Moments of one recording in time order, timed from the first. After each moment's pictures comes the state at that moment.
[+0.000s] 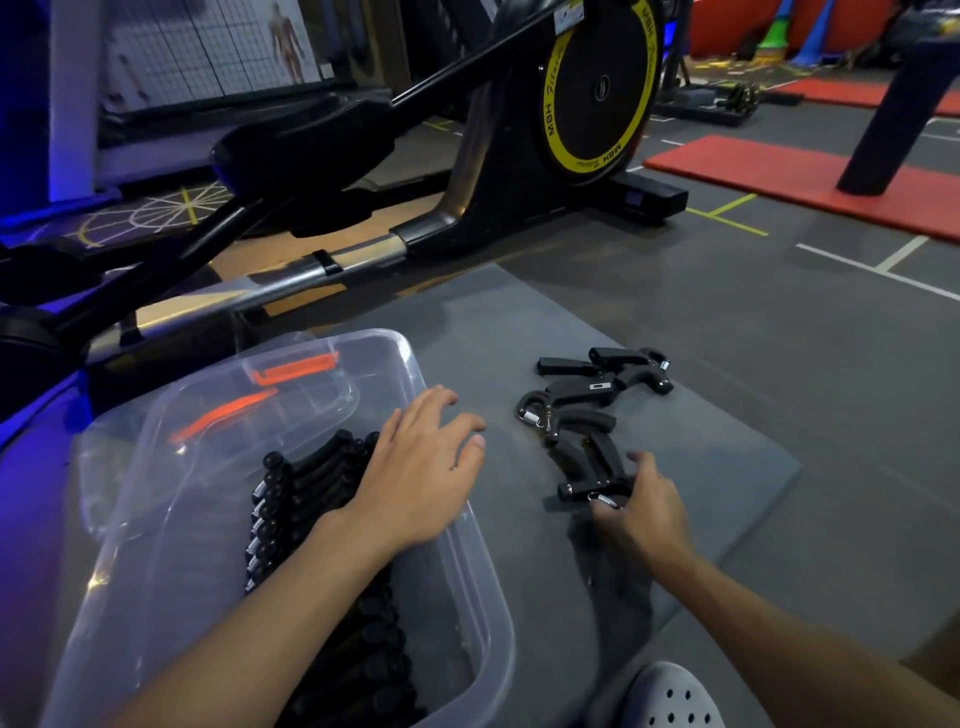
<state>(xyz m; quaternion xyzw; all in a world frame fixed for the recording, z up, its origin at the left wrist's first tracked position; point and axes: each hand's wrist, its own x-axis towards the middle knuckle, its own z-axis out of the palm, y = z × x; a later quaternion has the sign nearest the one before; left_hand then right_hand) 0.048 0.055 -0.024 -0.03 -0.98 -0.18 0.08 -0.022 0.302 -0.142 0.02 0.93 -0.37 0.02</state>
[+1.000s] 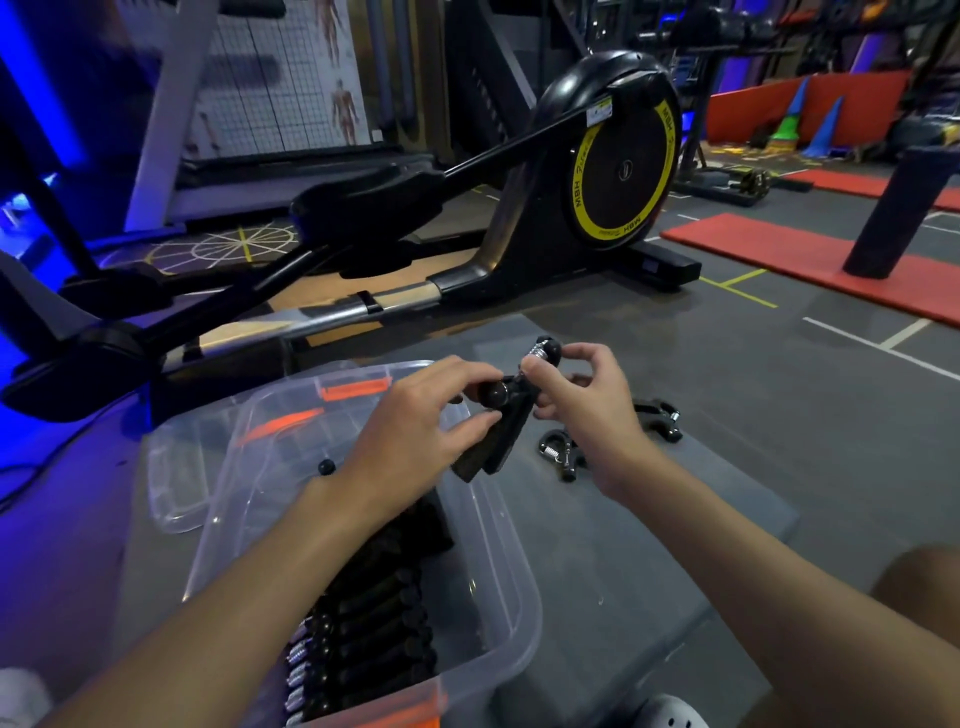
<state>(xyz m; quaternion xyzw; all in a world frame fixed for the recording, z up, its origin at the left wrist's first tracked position) 0.105 0.037 0.080 -0.15 -0.89 -0.33 0.29 0.023 0.203 0.070 -0.10 0.69 -0.72 0.04</state>
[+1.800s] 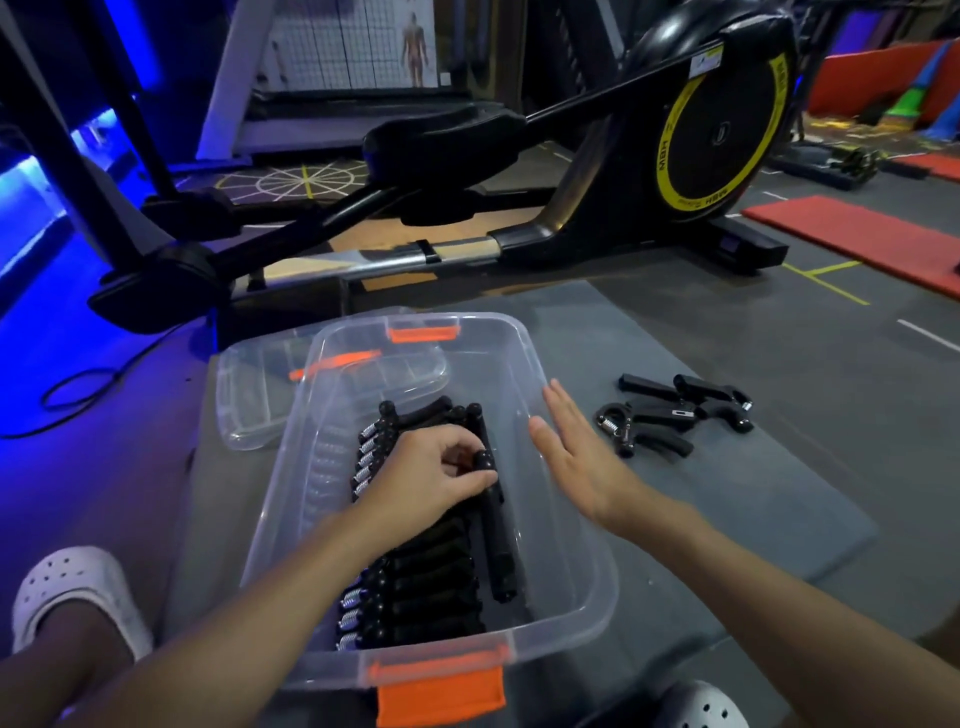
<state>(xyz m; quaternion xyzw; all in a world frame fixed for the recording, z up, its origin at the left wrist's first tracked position) 0.140 -0.015 -0.031 0.07 -0.85 -0.51 0.12 0.044 0.163 -0.016 -0.29 0.86 -0.38 0.14</state>
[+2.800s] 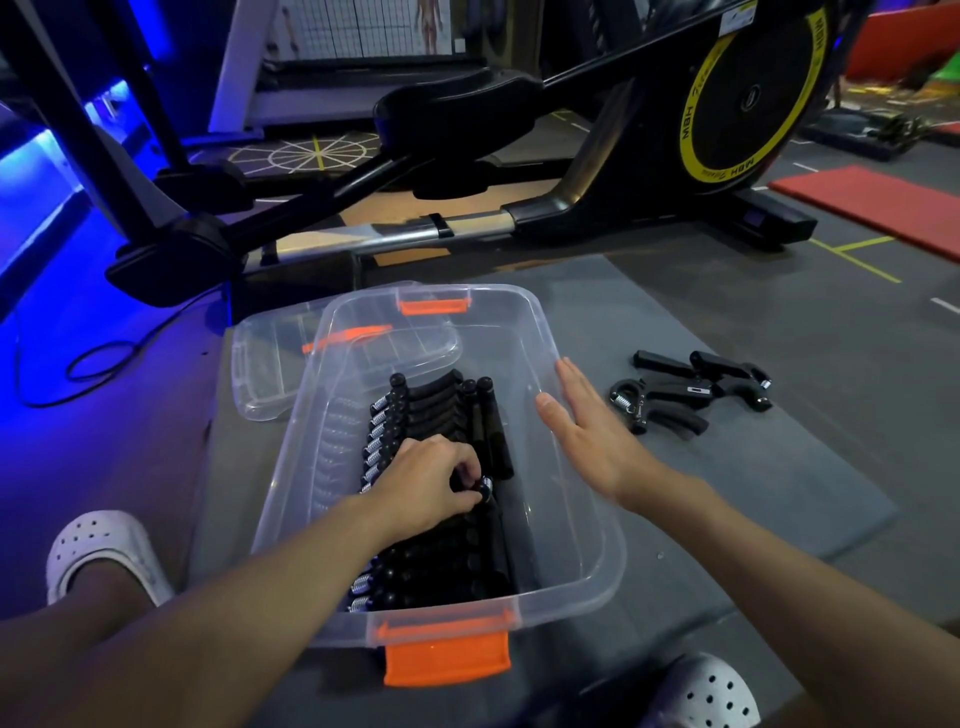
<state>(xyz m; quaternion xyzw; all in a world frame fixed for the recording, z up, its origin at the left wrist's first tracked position) 0.143 -0.029 -0.069 0.04 -0.97 -0.23 0.02 0.043 0.164 -0.018 -0.29 0.85 -0.40 0.16</state>
